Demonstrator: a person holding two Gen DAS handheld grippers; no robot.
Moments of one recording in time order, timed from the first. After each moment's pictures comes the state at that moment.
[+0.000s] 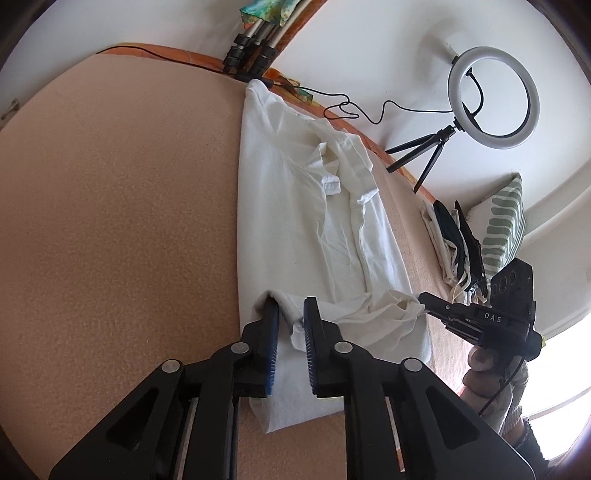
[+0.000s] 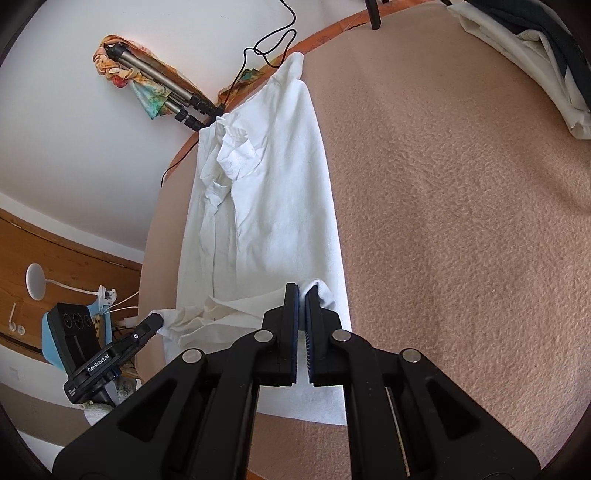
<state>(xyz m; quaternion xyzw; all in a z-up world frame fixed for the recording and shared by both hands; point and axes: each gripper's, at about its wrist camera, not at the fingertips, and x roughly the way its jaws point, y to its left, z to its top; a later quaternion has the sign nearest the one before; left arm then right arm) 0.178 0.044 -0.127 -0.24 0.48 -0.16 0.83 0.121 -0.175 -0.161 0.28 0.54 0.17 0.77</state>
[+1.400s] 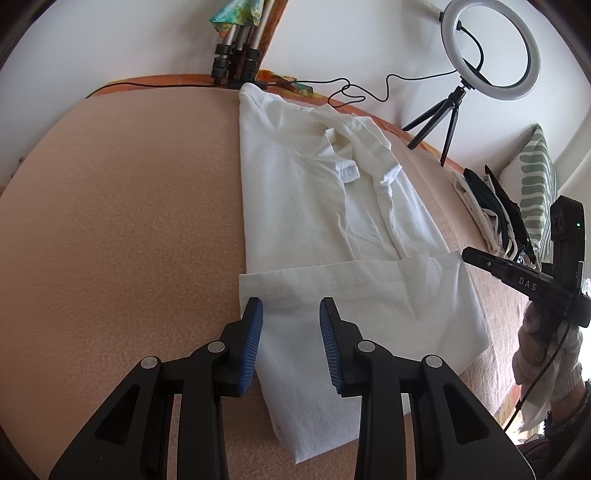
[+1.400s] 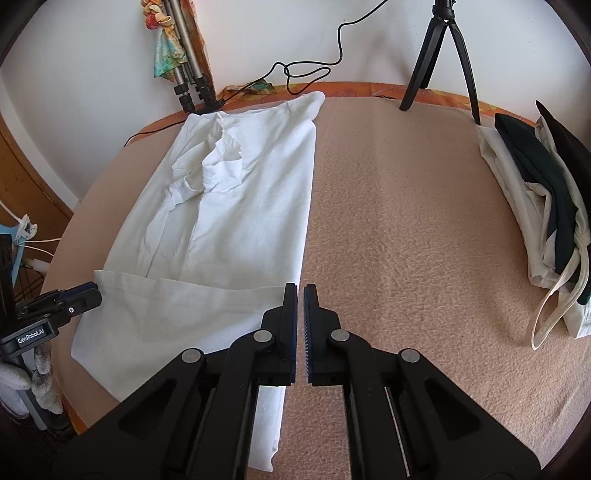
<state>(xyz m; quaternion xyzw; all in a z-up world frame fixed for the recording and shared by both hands) 0.188 0.017 -0.141 -0.12 0.48 -0.11 0.86 0.135 -0.150 -0.142 0.05 0.50 0.12 0.85</state>
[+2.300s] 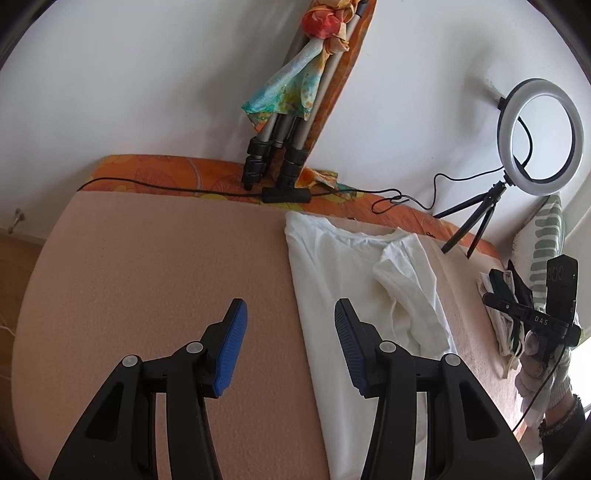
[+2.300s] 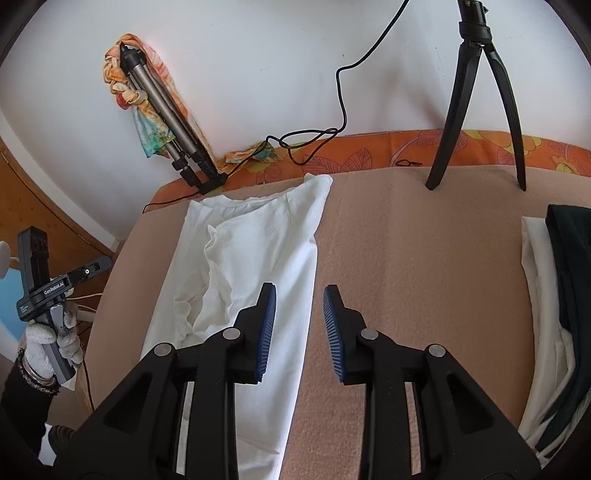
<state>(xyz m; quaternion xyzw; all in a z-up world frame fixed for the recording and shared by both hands) 0.346 0.097 -0.094 -0.13 0.43 -0.11 0.88 0.277 -0.188 -0.118 0.14 0.48 0.19 0.84</state>
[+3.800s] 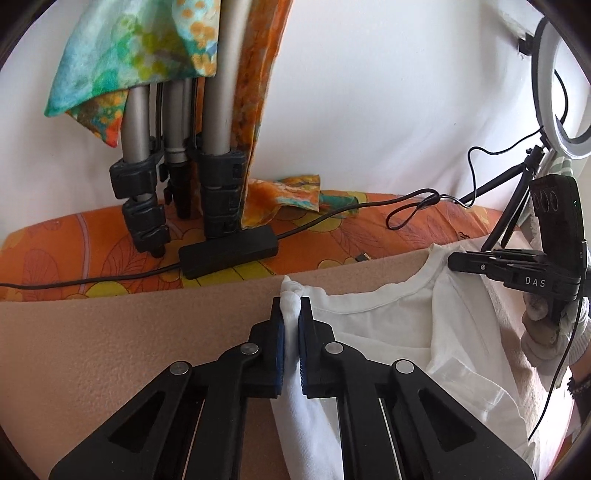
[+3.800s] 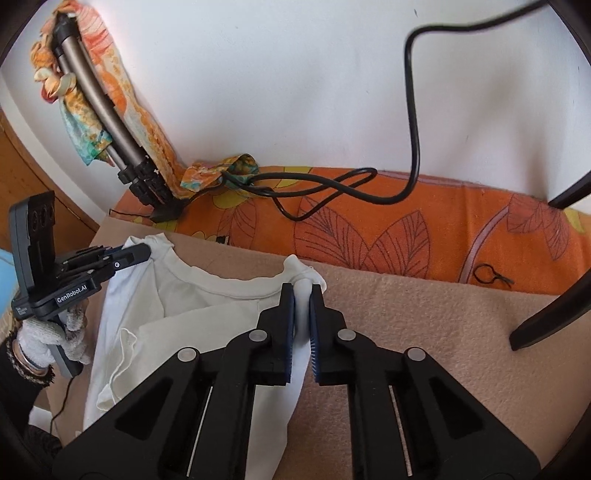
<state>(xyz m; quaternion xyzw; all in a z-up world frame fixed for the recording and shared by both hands) 0.482 0.027 -0.144 -0.04 0.43 -0.17 0.89 0.424 -0.135 -0.181 0.07 0.49 0.24 0.84</state>
